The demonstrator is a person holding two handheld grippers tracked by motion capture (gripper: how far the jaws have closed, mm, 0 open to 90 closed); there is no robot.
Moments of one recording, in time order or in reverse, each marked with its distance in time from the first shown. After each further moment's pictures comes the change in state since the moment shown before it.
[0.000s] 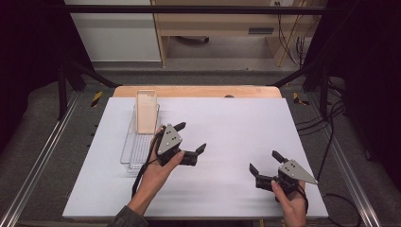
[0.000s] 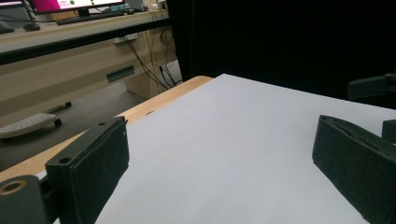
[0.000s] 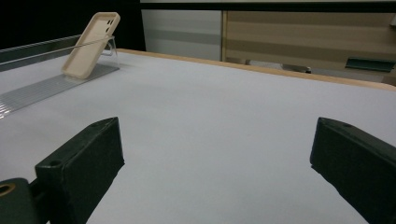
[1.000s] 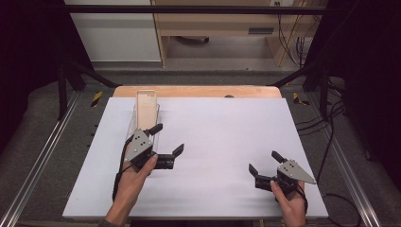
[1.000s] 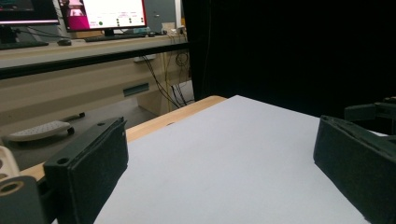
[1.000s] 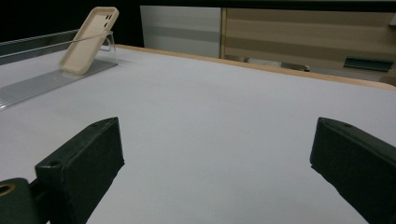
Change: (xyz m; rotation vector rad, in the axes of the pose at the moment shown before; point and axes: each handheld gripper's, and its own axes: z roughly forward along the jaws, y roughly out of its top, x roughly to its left) left arm 0.024 -0.007 -0.062 -0.105 0.050 -0.059; right arm 0.001 -0.001 0.001 0.013 -0.006 -0.015
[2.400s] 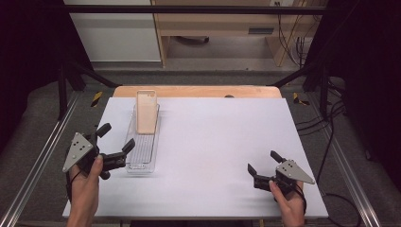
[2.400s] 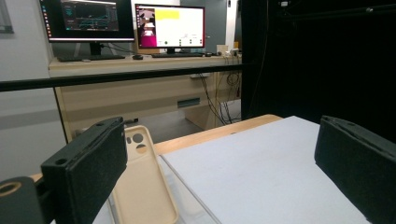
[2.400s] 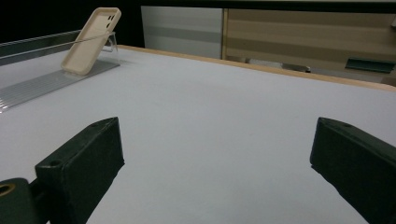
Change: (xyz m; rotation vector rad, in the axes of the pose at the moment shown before) left arm 0.062 -0.003 -0.096 -0.090 0.211 -0.055; right arm 0.003 0.001 0.002 -0.004 0.003 -0.002
